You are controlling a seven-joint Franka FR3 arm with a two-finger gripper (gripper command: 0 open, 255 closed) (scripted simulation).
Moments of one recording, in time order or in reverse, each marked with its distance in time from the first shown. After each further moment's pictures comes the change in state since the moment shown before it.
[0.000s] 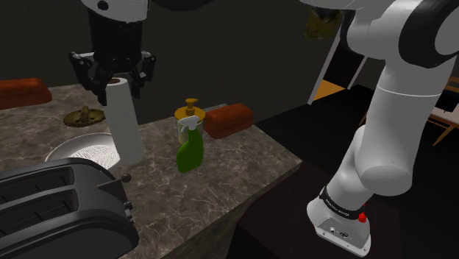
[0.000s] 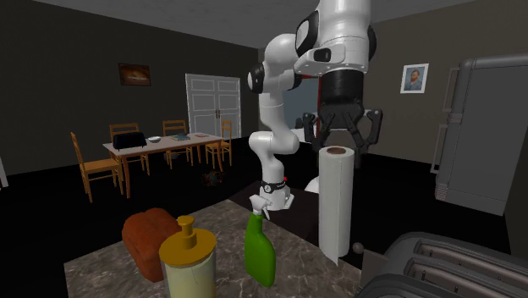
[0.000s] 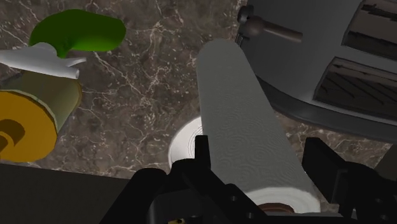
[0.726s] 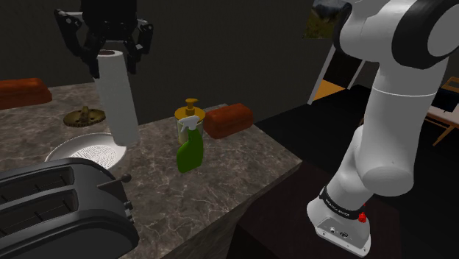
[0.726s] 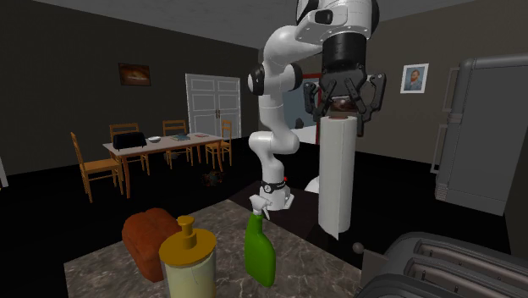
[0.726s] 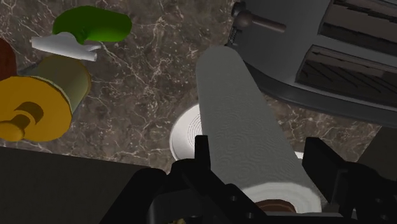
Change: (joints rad) arm 0.033 0.044 0.004 0.206 -0.023 -0.168 -0.006
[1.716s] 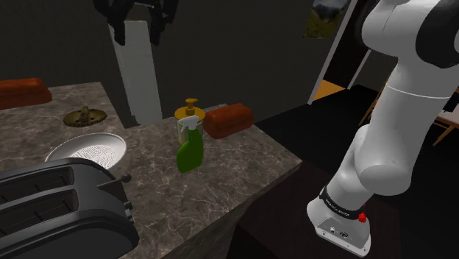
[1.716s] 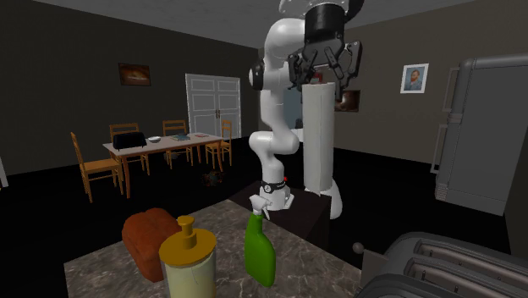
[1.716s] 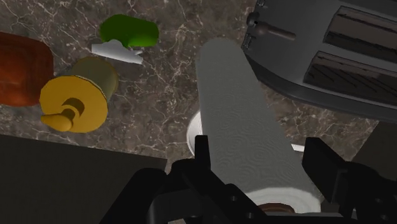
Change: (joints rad) arm -0.060 -0.128 -0.019 0.007 0.088 -0.106 -0.085
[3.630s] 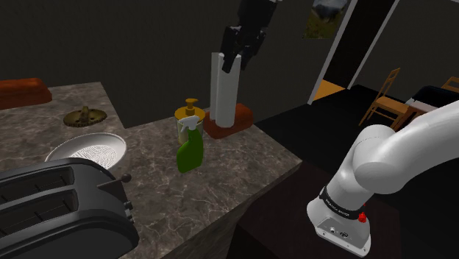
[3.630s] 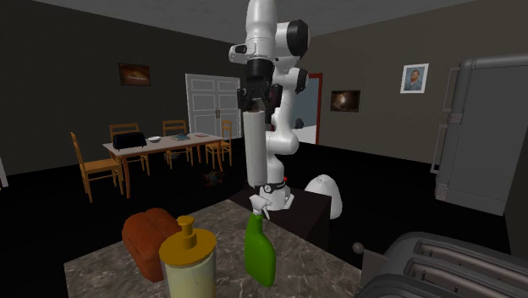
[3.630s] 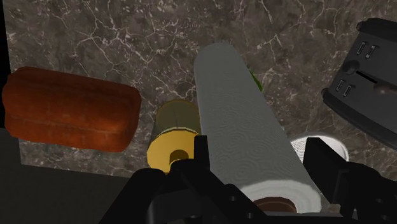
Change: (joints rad) arm -0.114 -0.683 -0.326 -0.837 0.303 0.203 -0.447
